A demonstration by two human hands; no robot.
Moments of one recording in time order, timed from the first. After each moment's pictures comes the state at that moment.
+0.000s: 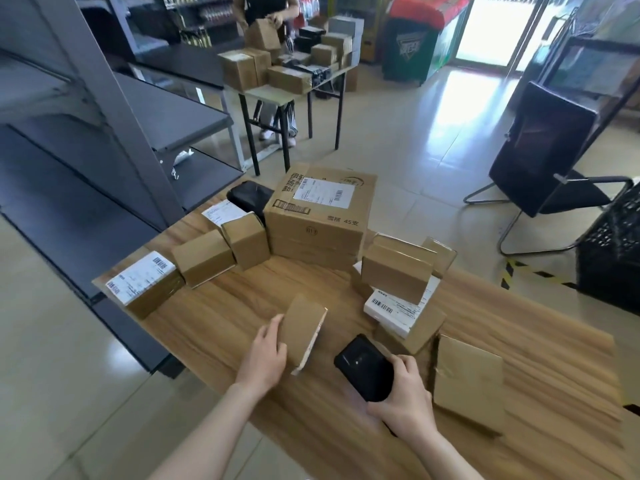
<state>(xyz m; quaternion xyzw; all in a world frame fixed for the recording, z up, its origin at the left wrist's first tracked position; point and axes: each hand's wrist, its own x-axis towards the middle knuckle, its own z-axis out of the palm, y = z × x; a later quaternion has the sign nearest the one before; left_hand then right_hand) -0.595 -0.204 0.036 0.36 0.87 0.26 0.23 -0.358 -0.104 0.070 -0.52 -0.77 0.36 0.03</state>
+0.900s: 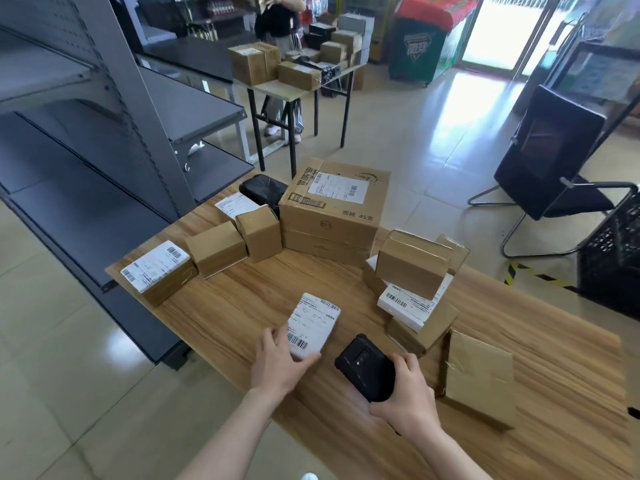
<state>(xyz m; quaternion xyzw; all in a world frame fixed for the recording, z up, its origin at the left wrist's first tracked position) -0.584 -0.226 0.028 0.31 0.90 0.19 0.23 -0.371 -0.129 0.069 -0.51 -0.79 0.34 0.00</state>
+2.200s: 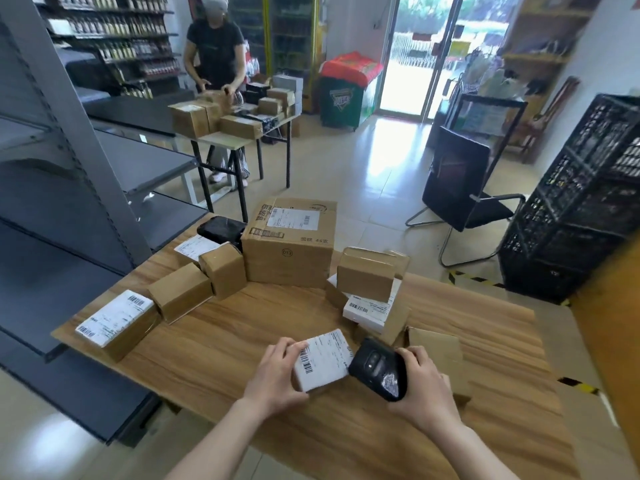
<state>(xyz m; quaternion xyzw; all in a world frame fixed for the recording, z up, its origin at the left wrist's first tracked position) -0.587 -0.227 0.053 0.62 0.74 0.20 0.17 -0.321 -0.145 0.117 -0.54 -0.82 0.18 0.04</state>
